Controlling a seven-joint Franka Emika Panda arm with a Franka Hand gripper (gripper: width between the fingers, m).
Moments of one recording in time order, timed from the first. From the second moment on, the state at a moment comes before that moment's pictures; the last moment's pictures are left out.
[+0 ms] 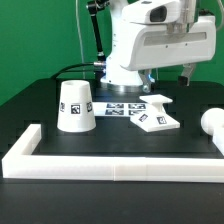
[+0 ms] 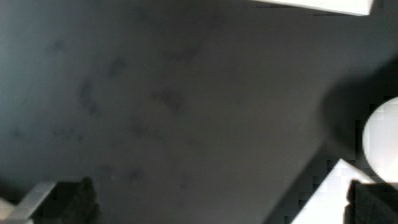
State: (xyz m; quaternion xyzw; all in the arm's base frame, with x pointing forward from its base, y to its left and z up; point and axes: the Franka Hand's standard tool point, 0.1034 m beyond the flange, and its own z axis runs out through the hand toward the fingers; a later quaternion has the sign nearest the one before) arm 0.513 0.046 0.104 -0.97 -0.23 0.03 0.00
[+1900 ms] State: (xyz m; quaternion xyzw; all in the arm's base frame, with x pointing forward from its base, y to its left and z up) arm 0.424 0.049 0.076 -0.97 -0.24 0.00 0.01
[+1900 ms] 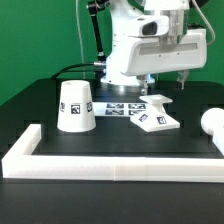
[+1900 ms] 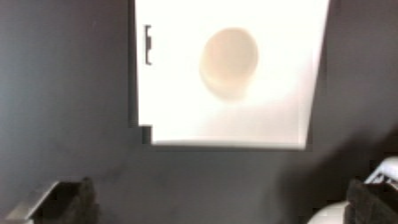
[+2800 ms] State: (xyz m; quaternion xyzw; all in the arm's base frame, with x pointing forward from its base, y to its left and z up) arm 0.410 0.043 0.051 -0.97 -0.23 0.01 0.01
